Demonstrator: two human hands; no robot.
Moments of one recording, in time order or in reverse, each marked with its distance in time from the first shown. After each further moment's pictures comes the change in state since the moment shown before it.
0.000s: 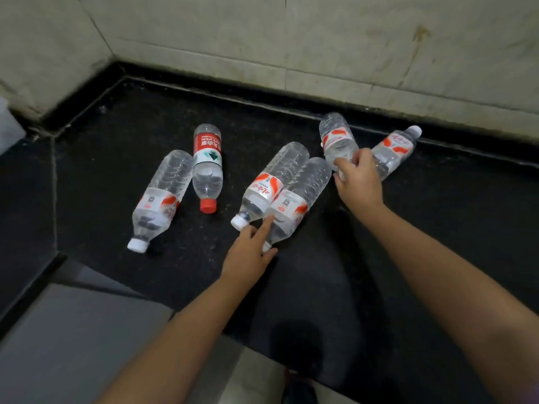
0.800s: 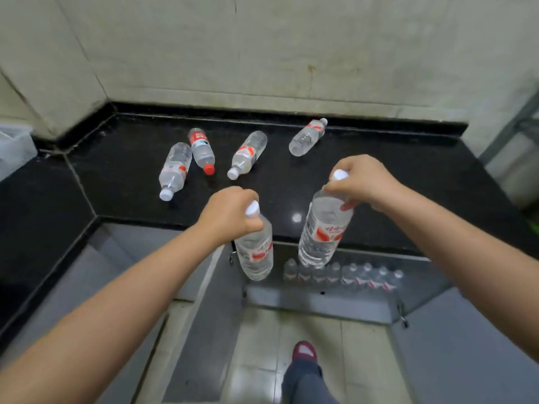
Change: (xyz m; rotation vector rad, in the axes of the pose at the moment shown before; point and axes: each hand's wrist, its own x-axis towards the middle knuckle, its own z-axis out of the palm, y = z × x) left_hand -0.272 -0.001 -0.082 0.187 0.195 0.455; right_hand -0.300 -0.156 -0.220 0.375 -0.200 0.475
